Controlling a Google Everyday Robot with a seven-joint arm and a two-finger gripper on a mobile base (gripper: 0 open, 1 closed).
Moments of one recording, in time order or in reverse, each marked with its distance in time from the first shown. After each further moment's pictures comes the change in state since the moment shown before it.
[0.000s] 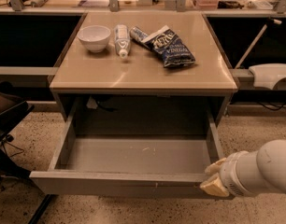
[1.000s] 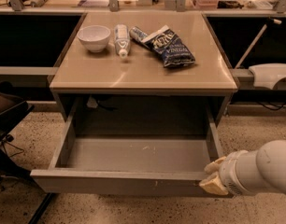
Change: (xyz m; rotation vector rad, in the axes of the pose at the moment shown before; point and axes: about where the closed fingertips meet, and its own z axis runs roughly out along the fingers) arm -0.005 -0.002 0.001 0.013 -0.018 0.001
